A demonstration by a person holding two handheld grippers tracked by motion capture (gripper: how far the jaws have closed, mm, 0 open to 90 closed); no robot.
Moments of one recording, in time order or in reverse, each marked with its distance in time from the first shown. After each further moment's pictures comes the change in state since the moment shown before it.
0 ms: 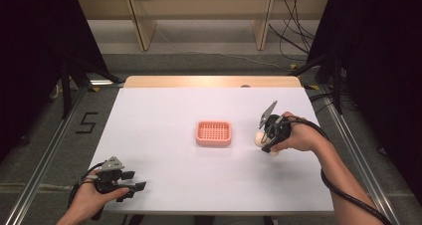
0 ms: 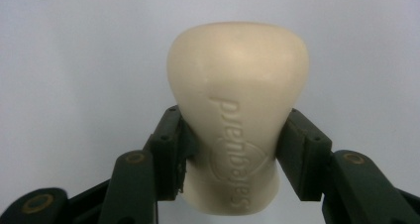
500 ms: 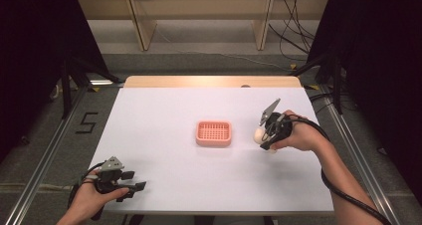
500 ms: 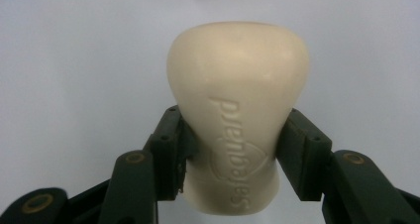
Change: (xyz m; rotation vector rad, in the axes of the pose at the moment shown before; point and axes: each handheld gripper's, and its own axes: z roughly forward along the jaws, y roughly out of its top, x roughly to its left) left arm 0.000 0.000 0.000 0.001 0.009 0.000; right arm -0.001 0.000 -0.006 -0.068 -0.011 0.010
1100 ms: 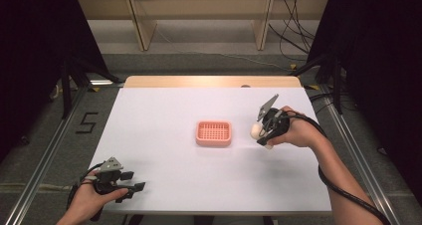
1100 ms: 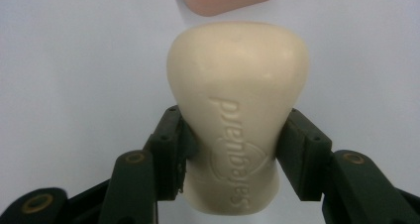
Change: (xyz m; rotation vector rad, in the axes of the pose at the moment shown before) left arm 0.000 -0.002 -0.003 -0.002 -0.002 -0.001; right arm -0.003 0.012 -0.004 -0.032 -0.020 -0.004
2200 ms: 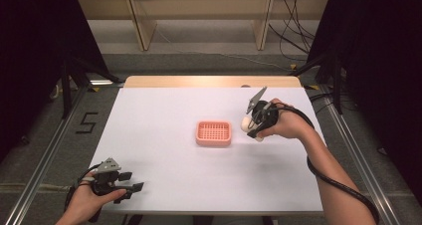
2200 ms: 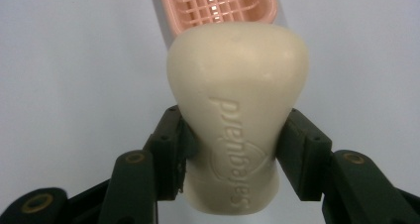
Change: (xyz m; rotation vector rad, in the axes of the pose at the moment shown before) left arm 0.001 -0.003 -0.004 -0.012 0.005 -0.011; right arm -0.008 0.035 0.004 -0.004 -0.003 -0.030
